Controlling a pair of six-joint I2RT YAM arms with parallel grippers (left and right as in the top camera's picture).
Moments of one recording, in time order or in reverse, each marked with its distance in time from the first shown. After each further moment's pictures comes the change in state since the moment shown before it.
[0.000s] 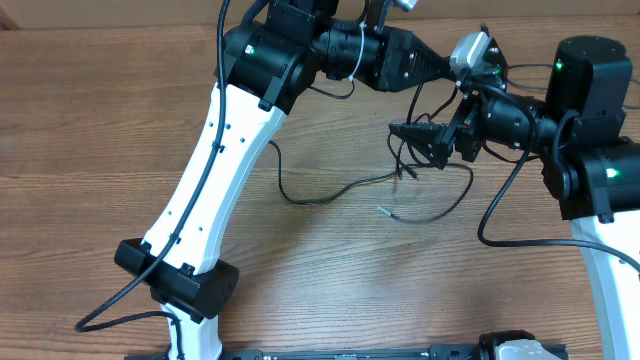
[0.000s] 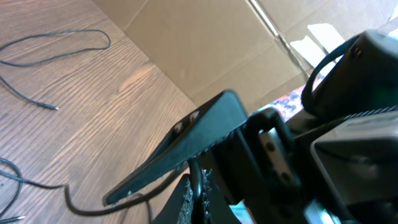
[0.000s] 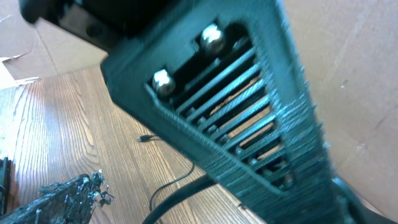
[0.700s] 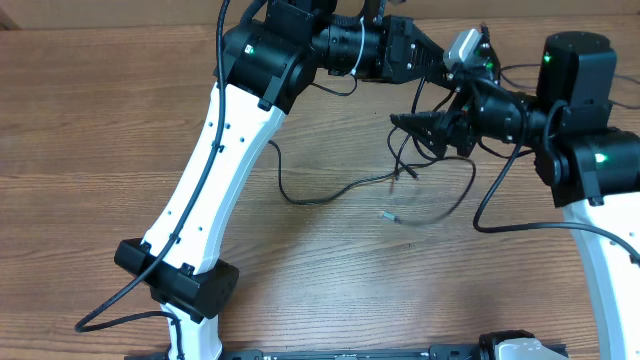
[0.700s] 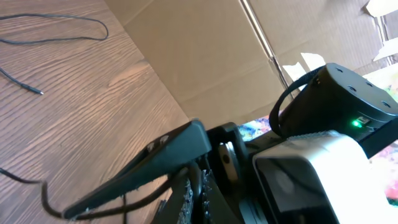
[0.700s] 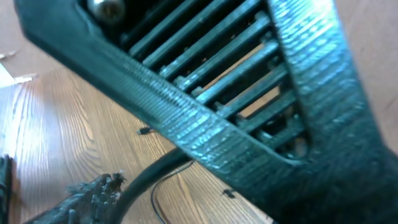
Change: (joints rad) left arm 0.000 0.000 0.000 0.034 -0.008 -0.180; right arm 0.000 0.047 0.000 -0.007 0.014 0.000
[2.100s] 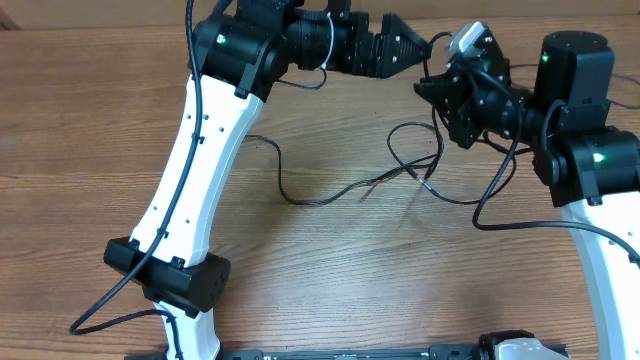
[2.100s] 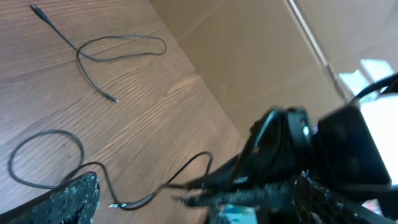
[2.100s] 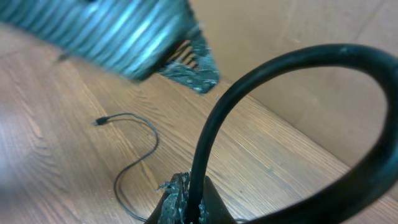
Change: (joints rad) left arm 0.083 0.000 0.005 -0.149 -0.117 0.222; right arm 0.005 0.002 0.000 0.014 0.212 0.040
